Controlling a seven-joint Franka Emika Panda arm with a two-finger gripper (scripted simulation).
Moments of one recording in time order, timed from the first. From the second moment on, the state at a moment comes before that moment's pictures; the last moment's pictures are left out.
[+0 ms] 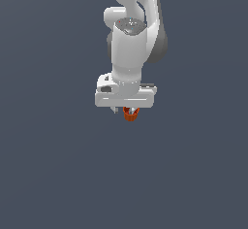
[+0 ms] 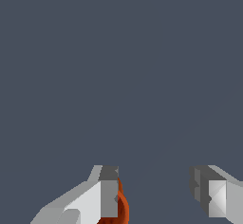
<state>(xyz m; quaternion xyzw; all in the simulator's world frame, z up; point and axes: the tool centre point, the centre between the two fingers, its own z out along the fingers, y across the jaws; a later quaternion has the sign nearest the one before) 0.023 -0.002 0.215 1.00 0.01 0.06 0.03</state>
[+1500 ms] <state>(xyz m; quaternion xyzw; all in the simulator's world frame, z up) -0.028 -0.138 0.464 0.94 -0.01 0.27 0.20</state>
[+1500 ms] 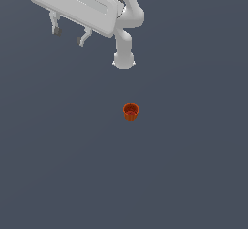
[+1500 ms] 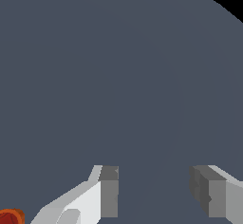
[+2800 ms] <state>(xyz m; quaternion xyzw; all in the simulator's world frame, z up) -0.061 -0.210 0.359 0.94 -0.03 0.33 0.10</state>
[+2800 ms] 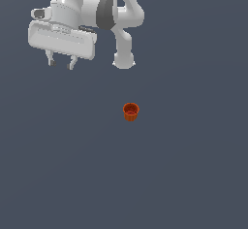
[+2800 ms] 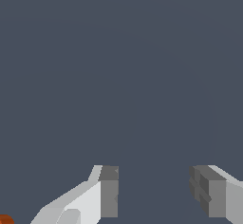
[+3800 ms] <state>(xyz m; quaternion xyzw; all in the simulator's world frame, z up) -0.086 -0.065 0.132 0.96 0.05 0.28 -0.05</state>
